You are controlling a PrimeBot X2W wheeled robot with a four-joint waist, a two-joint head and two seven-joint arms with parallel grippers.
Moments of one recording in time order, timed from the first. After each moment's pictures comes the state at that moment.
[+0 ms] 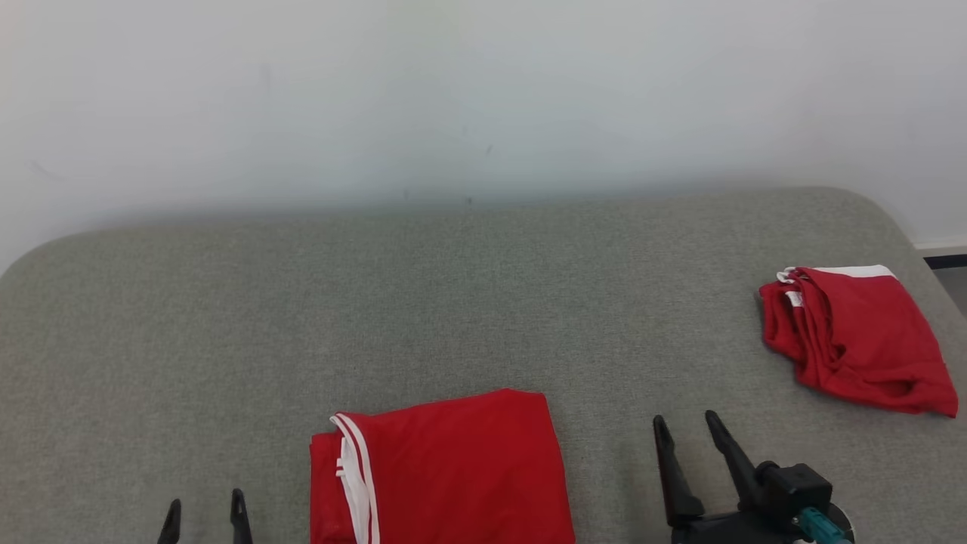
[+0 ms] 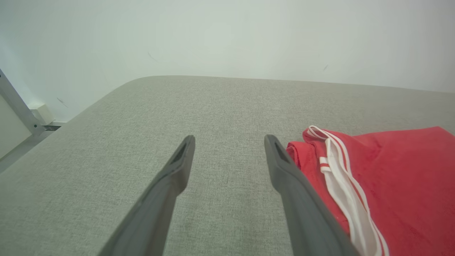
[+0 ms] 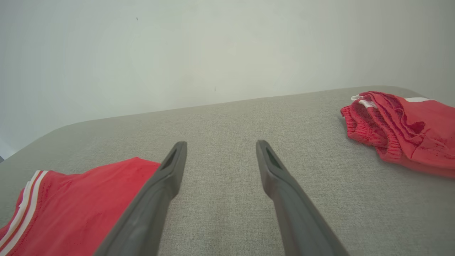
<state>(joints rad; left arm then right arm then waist) 0.06 0.05 0.11 0.30 -0.11 -0.03 -0.26 -0.08 -0.05 0.08 0.37 0.19 0.13 -0.26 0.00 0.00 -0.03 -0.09</state>
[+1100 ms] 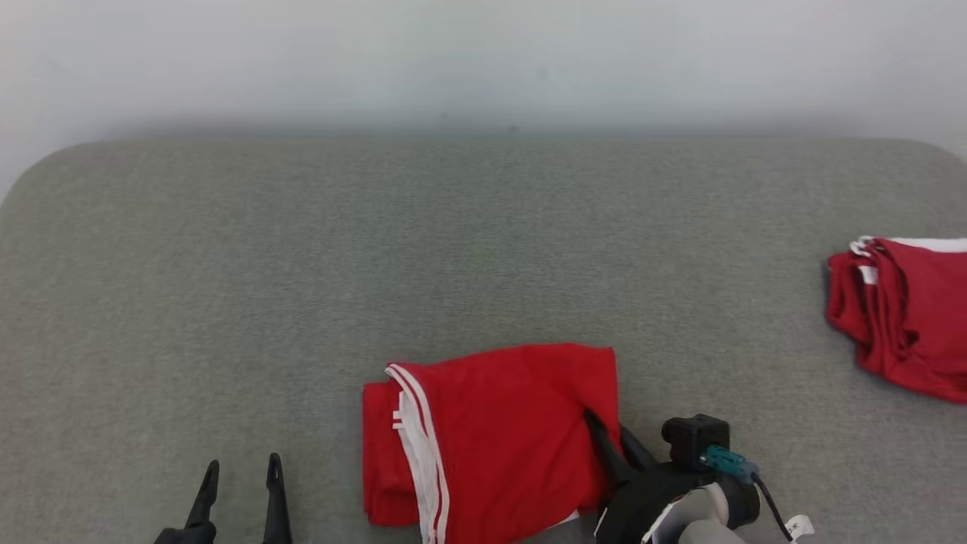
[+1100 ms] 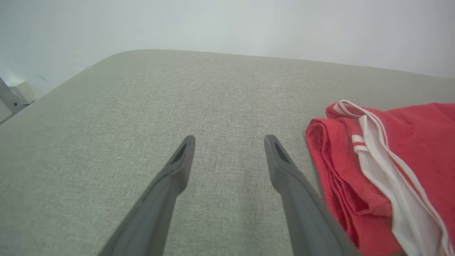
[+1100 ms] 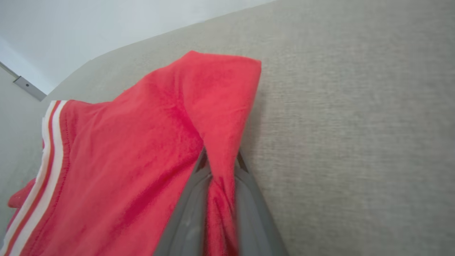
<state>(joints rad) -0.01 0.05 0.02 0.30 -0.14 -0.04 -0.26 -0.39 -0.04 0.37 0.85 0.46 0.13 -0.26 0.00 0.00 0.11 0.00</state>
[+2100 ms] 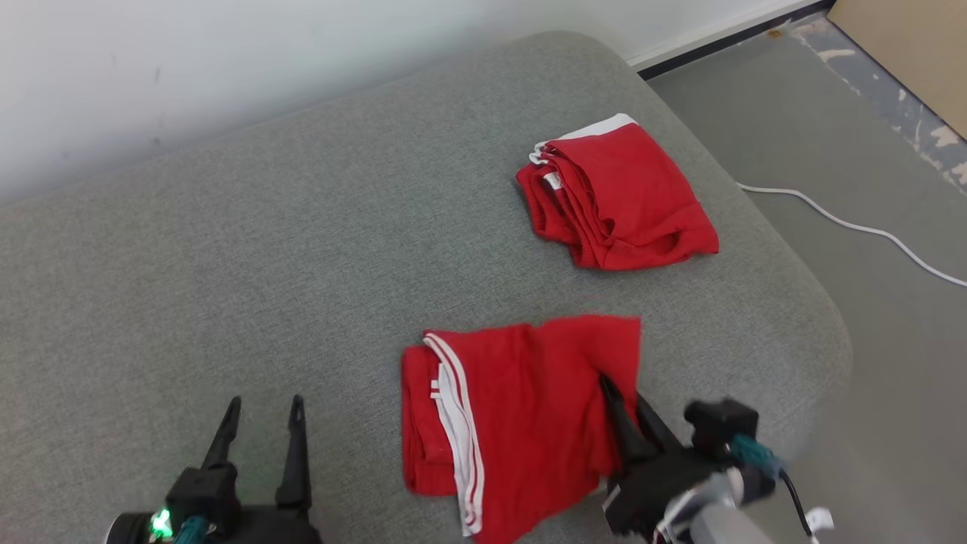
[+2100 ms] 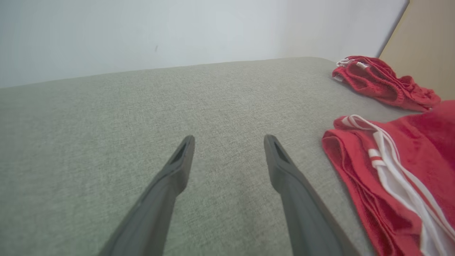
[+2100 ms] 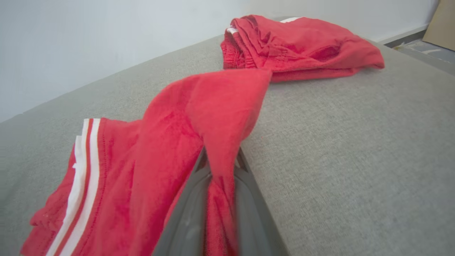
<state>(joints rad) -0.14 0.05 -0.02 0.34 -0.09 -0.07 -0.26 -0.31 -0.05 0.28 0.63 0.39 0.13 -0.26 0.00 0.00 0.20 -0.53</state>
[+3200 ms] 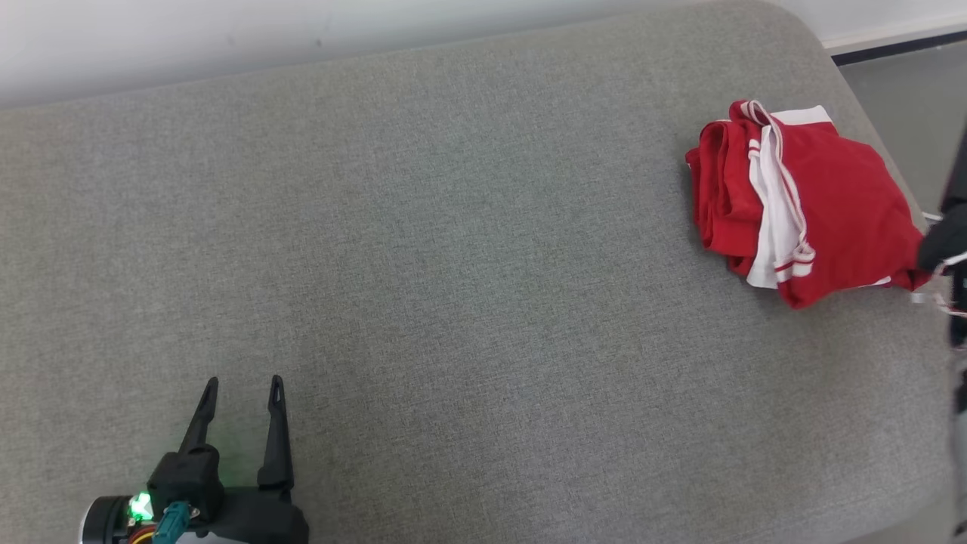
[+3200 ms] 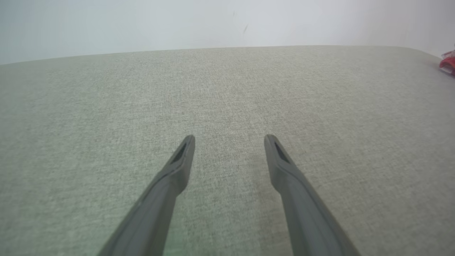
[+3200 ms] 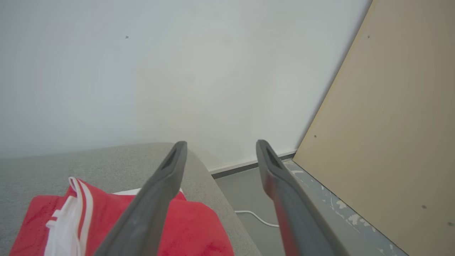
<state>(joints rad) -0.16 0.05 0.02 0.32 -0.04 -0.08 -0.26 -0.87 -0.38 -0.36 0.93 -0.12 0.13 -0.26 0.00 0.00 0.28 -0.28</state>
